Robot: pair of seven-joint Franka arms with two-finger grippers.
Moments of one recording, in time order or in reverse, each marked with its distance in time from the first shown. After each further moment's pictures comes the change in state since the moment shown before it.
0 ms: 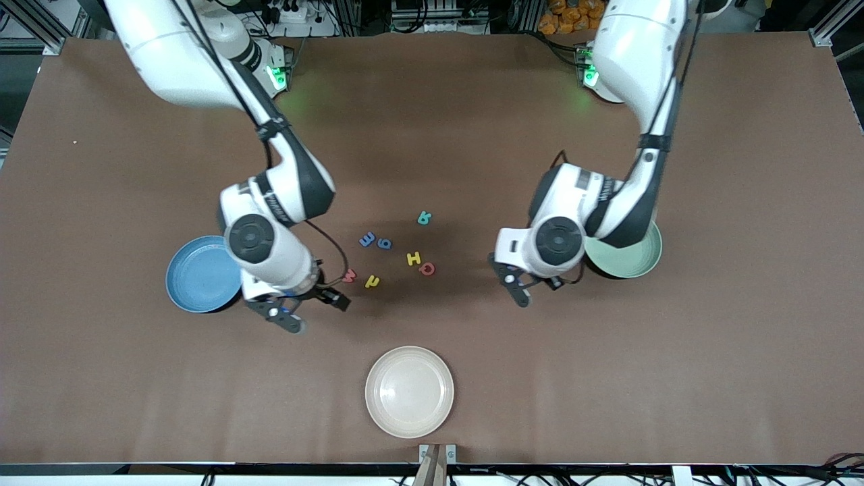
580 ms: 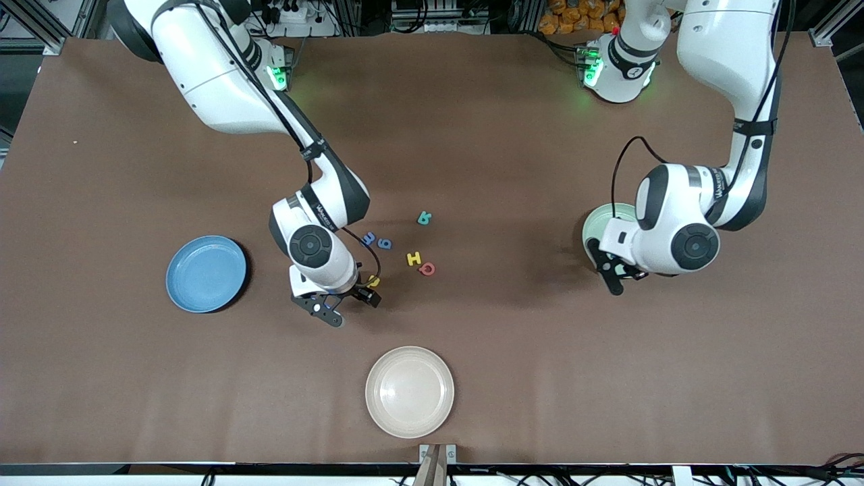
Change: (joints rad) left arm 0.209 -0.186 0.016 -0.398 -0.002 0.142 0.348; right arm 0.064 0.124 -0.001 0.009 -0.031 0.074 0.147
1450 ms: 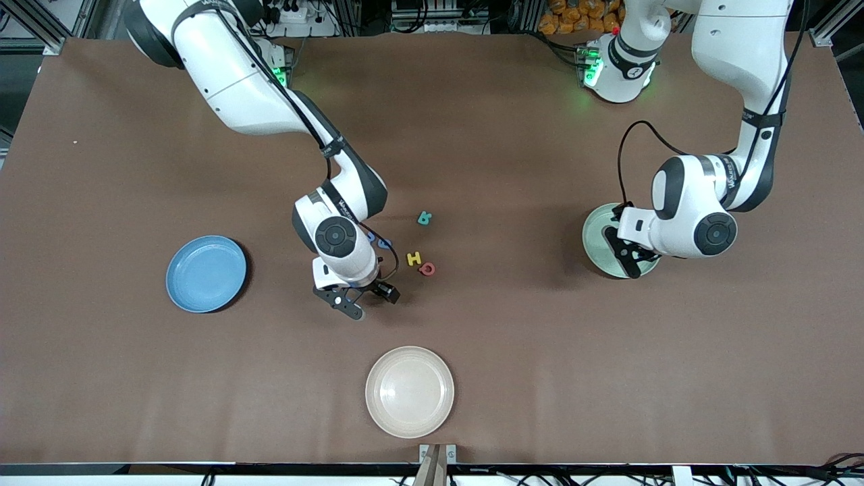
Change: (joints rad) left arm 0.022 -0.035 0.022 -0.115 -0.061 0.044 0.001; right arm 0.046 0.038 -0.001 0.006 -0.006 0.069 0.077
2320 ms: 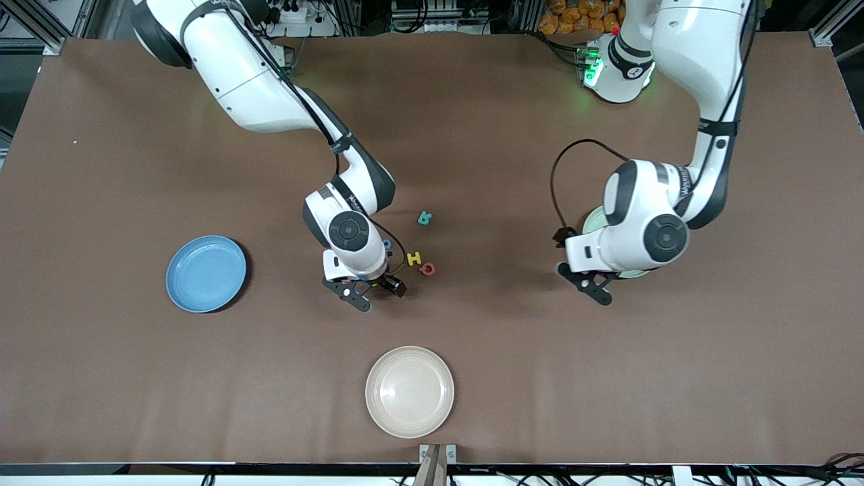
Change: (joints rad) left arm -0.143 0.091 -0.035 0.253 -0.104 0.001 -0.611; right arm 0.035 0.001 0.000 -0.016 -0.001 -0.004 0.052
